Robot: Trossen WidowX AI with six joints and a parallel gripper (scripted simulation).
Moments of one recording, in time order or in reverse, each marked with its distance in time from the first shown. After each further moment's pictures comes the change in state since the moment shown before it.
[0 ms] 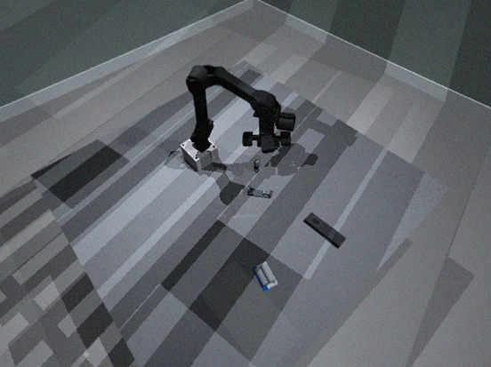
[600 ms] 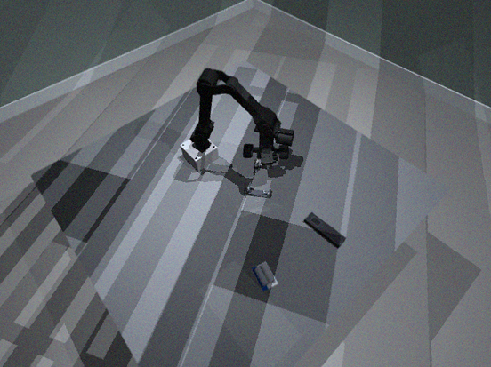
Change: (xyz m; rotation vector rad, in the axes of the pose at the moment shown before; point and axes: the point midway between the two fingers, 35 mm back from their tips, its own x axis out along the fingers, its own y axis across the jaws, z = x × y) arm 0.077 -0.004 -0.002 0.019 0.005 -0.029
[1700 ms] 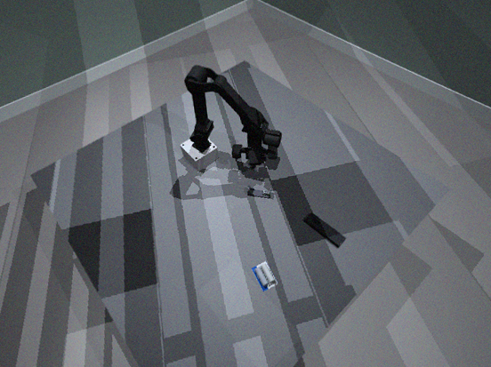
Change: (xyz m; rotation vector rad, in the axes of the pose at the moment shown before) arm 0.004 -0.047 0.002 0.000 -0.004 -0.002
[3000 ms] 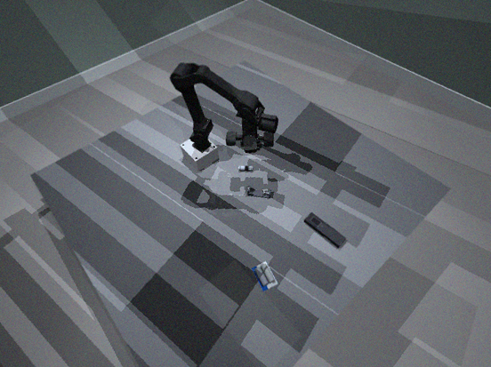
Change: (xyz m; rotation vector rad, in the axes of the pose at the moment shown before) arm -0.076 -0.018 -0.001 -0.006 0.002 -0.007
